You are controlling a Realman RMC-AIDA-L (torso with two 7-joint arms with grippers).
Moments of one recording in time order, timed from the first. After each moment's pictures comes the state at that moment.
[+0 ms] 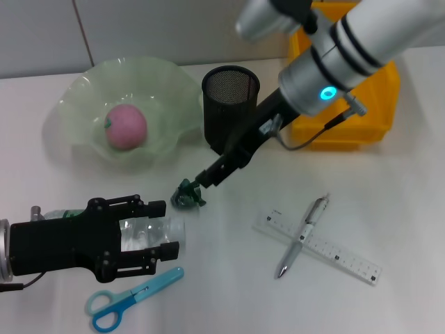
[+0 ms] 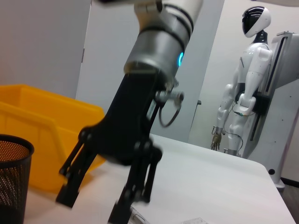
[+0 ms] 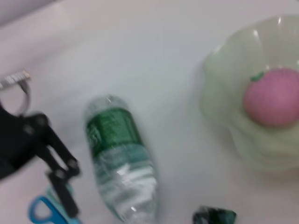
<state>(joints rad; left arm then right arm) -0.42 -1.99 1.12 0.59 1.64 1.64 -1.23 1.03 2.07 -1.10 -0.70 -2.36 -1.41 2.09</state>
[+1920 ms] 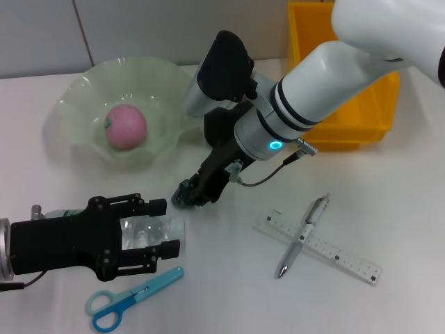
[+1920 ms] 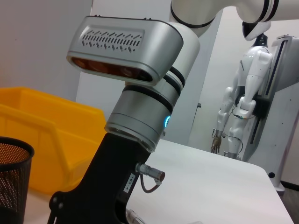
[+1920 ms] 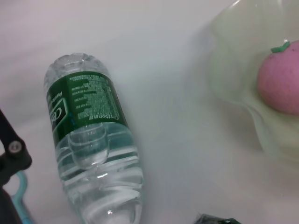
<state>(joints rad) -0.42 -2.00 1.12 0.59 1.63 1.65 -1.23 1.09 2.09 -1.55 -0.45 -2.10 -1.00 2.07</state>
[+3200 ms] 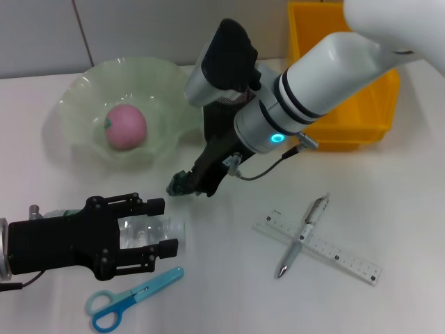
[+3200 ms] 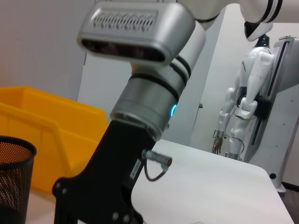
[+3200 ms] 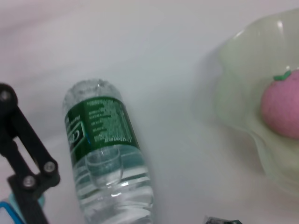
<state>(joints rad) -0.41 -1.99 1.12 0.59 1.63 1.65 -1.24 1.03 2.08 -1.53 -0.58 -2.11 -1.06 2.08</state>
